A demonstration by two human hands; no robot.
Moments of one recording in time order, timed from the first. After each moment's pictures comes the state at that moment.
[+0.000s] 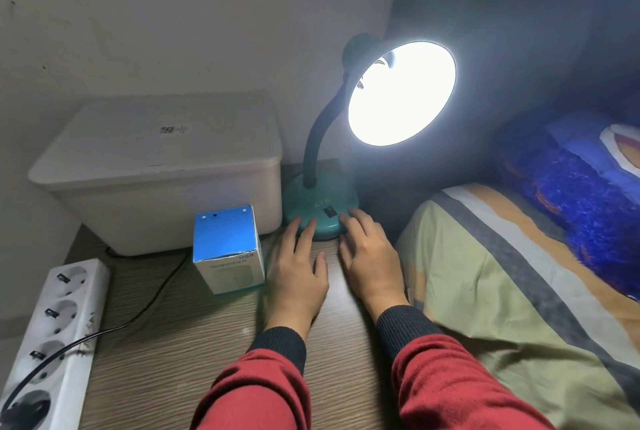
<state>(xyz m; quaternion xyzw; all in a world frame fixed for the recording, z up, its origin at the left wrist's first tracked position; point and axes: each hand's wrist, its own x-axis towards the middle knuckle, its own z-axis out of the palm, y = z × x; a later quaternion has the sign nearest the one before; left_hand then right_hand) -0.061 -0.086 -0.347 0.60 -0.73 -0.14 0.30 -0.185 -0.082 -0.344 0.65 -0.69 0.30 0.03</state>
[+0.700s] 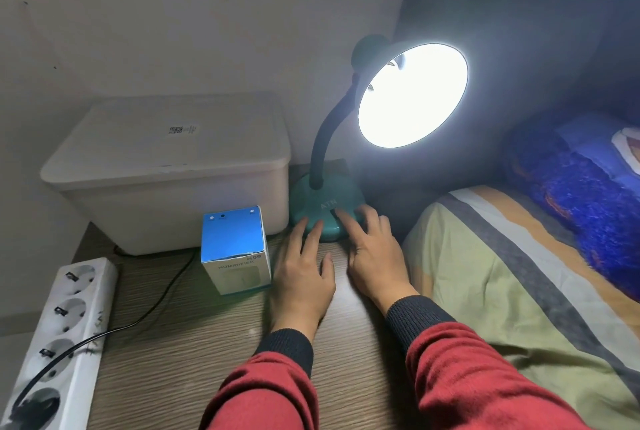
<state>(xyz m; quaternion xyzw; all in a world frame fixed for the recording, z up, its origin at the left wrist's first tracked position) -0.060 -0.087 -0.350 0.60 -0.73 -0.13 0.31 -0.187 -0.091 -0.336 0.68 -0.70 0.20 -0.02</state>
